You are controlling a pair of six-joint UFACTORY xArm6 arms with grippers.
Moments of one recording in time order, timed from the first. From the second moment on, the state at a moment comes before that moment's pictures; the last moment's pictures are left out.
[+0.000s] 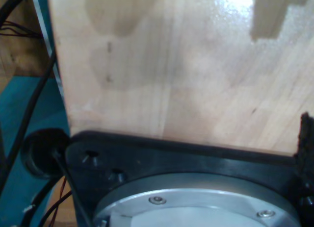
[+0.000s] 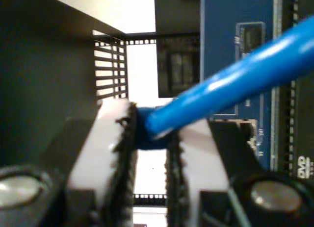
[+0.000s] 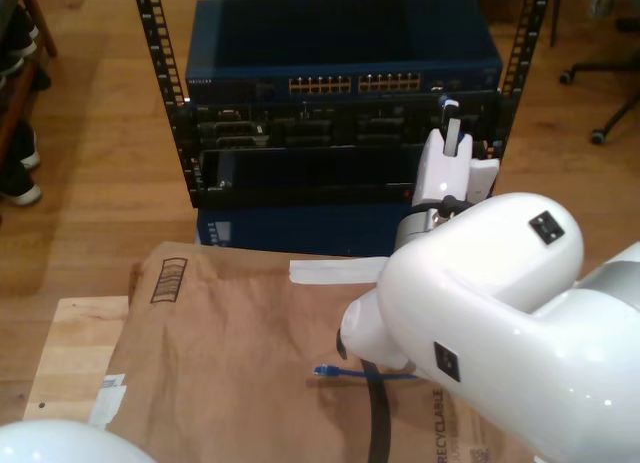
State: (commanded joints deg) left arm 97.3 -29.8 -5.5 5.3 59.3 -4.0; right arm 31.9 33.9 -56.8 47.2 -82.0 76.9
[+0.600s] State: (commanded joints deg) left arm 97.2 -29.8 -5.5 5.3 59.3 -4.0; right arm 29.3 39.9 -64.8 41.5 -80.7 76.6
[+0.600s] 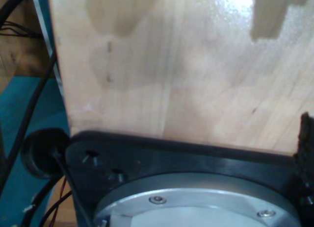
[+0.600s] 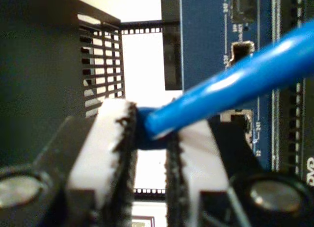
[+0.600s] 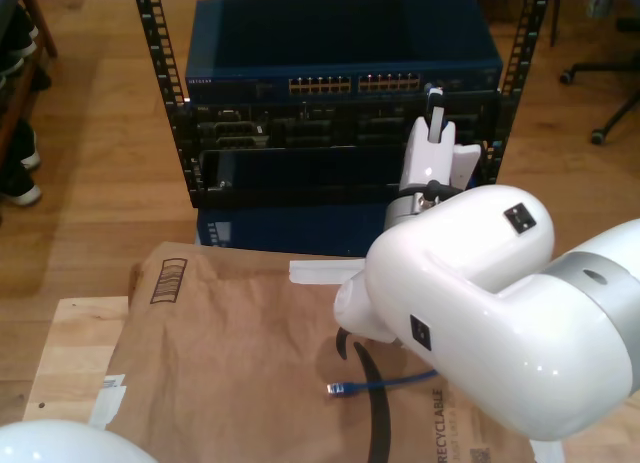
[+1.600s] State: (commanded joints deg) left arm 97.3 -29.8 -5.5 5.3 59.3 -4.0; right arm 26.9 42.2 -68.8 36.8 -75.8 76.5
